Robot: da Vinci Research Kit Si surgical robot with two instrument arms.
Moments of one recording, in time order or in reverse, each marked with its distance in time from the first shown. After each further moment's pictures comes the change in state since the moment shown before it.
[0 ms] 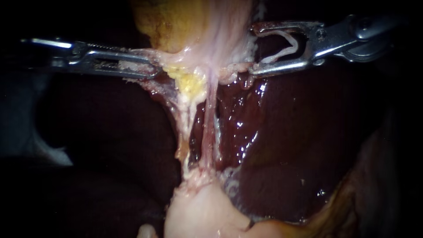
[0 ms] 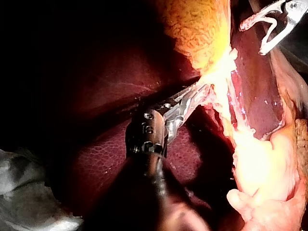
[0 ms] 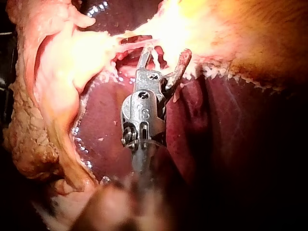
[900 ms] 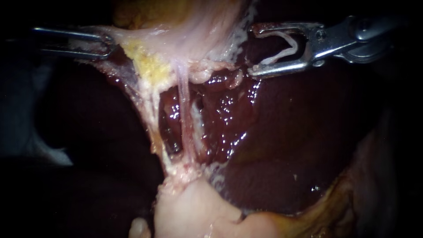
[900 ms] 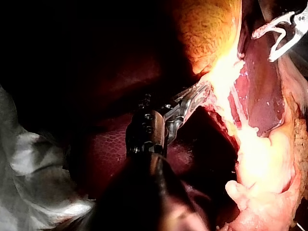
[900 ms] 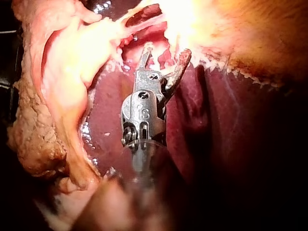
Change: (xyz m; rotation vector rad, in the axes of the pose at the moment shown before) right arm 0.001 -0.001 0.000 0.018 0.009 -0.007; left arm 0.004 0.002 -0.010 0.028 0.044 -0.032
